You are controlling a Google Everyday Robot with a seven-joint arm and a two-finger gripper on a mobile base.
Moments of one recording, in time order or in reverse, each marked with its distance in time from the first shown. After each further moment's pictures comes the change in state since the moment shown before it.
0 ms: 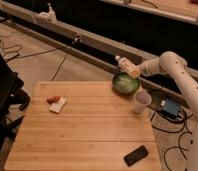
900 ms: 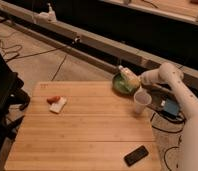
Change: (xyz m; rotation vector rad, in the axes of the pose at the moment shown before) arm 0.069 -0.011 0.047 -0.054 0.028 0.192
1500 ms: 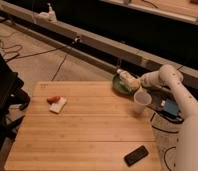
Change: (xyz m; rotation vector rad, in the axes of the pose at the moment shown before) arm 0.008 -0.001 0.006 -0.016 0.011 0.017
